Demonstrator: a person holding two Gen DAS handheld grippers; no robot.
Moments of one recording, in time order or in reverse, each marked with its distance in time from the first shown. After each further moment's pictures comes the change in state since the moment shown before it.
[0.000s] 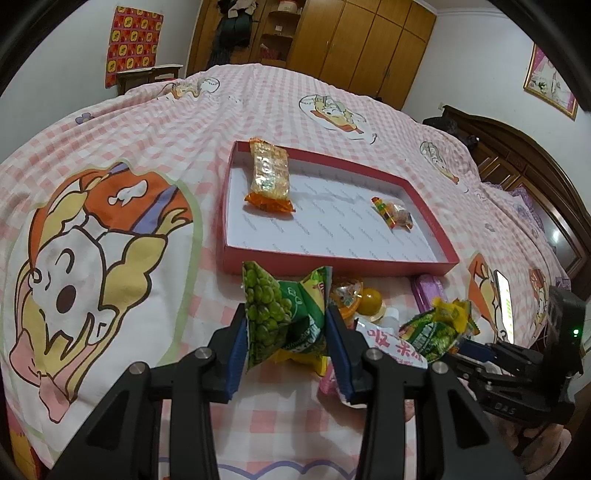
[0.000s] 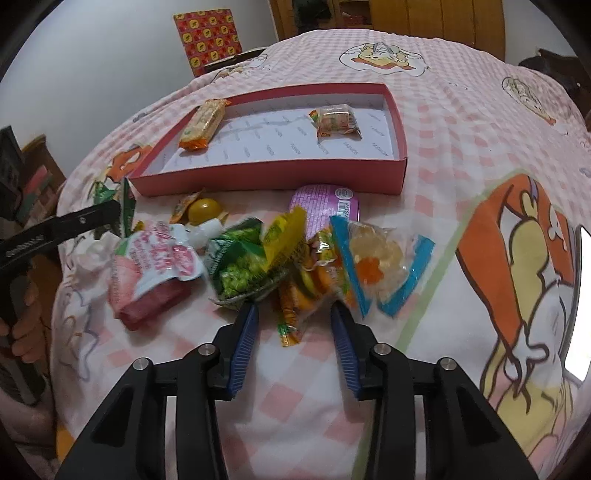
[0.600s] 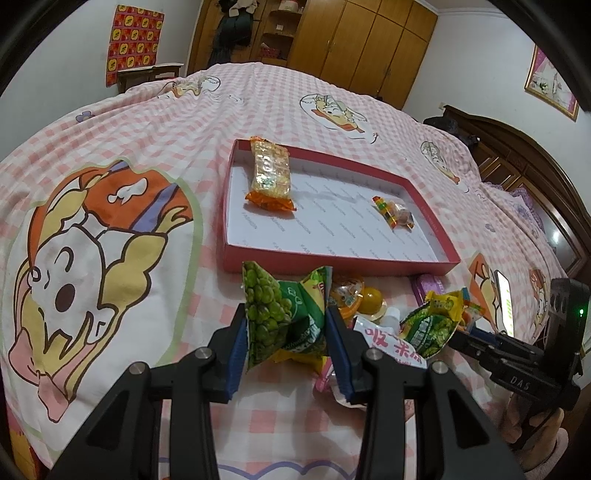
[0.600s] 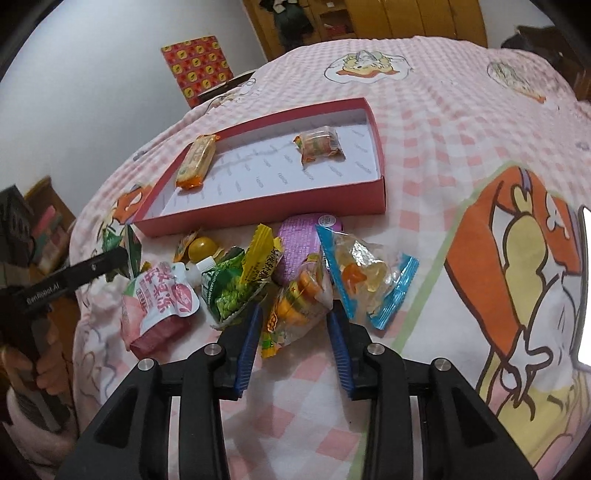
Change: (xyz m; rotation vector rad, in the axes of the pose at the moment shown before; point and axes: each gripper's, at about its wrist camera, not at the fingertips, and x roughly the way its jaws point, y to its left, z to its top) left arm 0.001 0.001 0.000 -0.004 0.001 -0.002; right arm -0.010 -0.021 0.007 0.128 -0.079 0.086
